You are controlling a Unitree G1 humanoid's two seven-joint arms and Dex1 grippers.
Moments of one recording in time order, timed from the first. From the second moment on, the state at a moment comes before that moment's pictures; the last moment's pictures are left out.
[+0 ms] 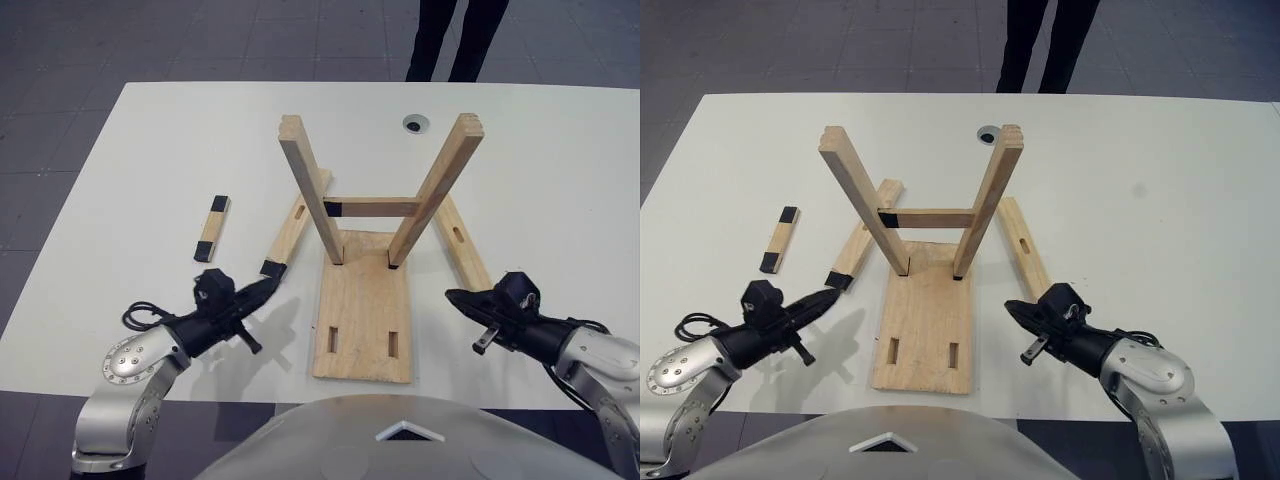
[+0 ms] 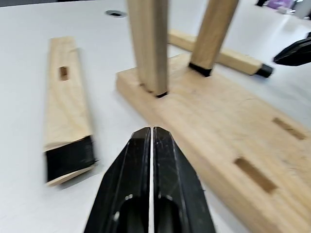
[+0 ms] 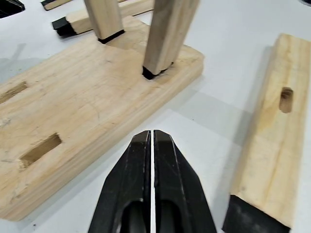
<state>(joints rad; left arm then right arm) 0.58 0.55 0.11 -0.62 -0.48 0.40 -0.84 0.53 -0.61 -0.10 -0.85 0.36 0.75 0.73</state>
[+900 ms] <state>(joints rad) 0.50 0.72 -0.25 -0.67 -0.27 0.44 -0.80 0.44 -0.75 0.27 -0.87 0.32 0.74 0.74</state>
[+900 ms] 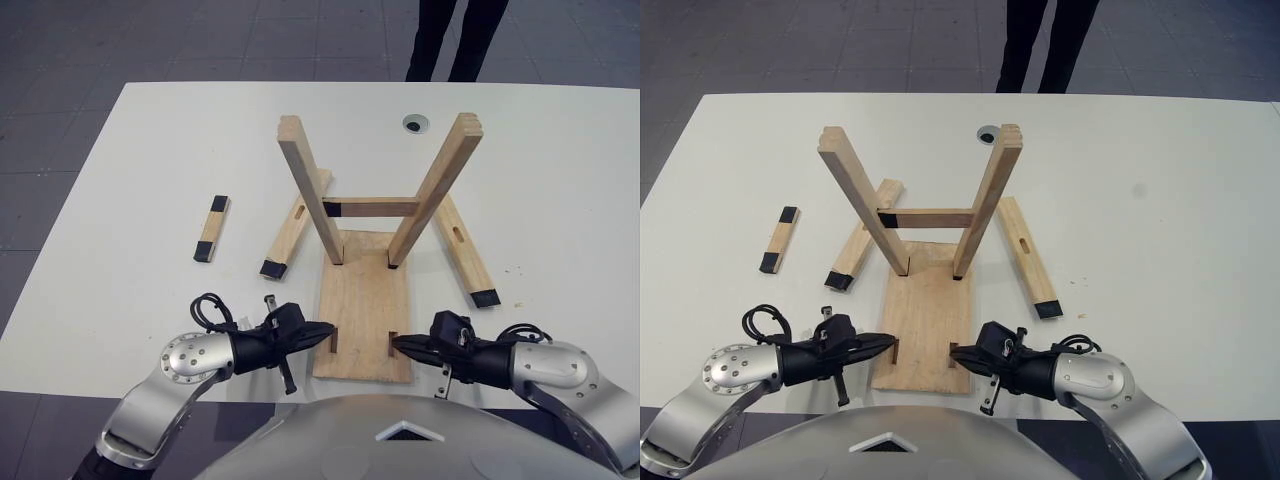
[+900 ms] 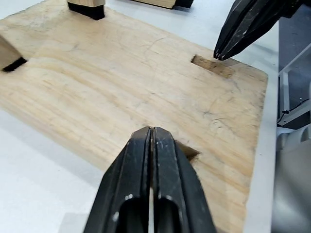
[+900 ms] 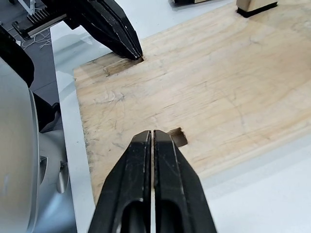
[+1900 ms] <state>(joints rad) 0.14 0.59 -0.36 -0.40 -0.18 0.44 -0.66 0.09 -0.73 0.23 -0.39 0.28 0.65 0.72</state>
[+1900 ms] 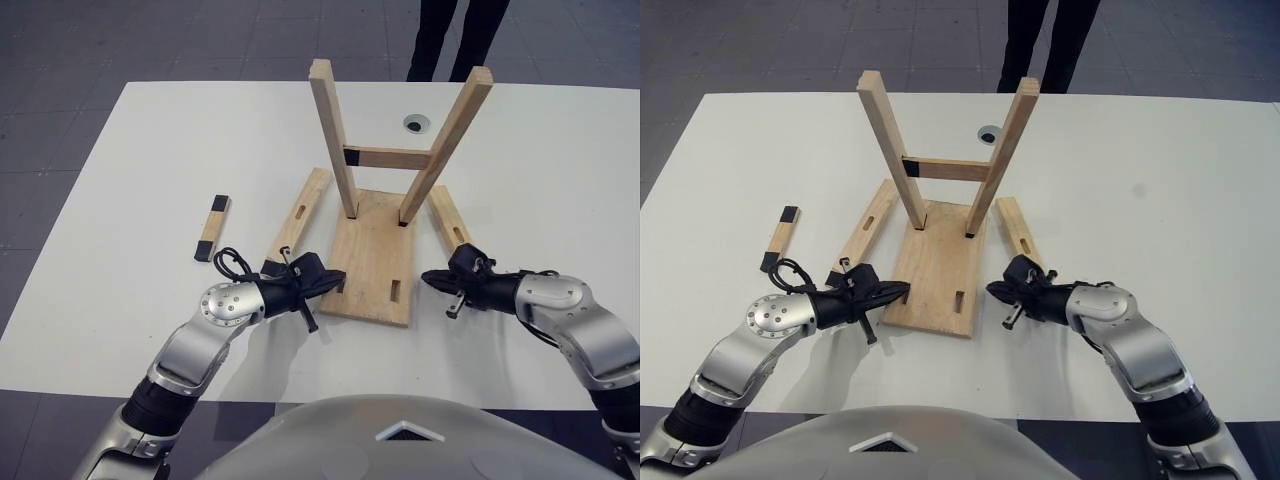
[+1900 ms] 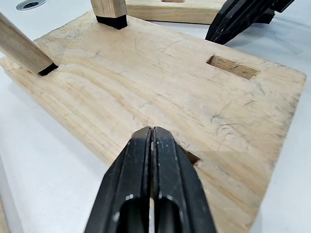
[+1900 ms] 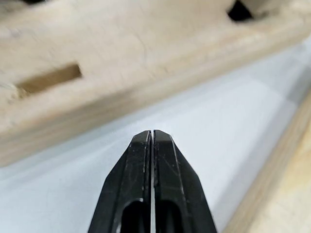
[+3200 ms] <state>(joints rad) 0.34 0.53 0.17 -0.36 -0.14 0.15 -0.45 0.30 -0.56 0.02 -0.69 0.36 0.68 0.50</state>
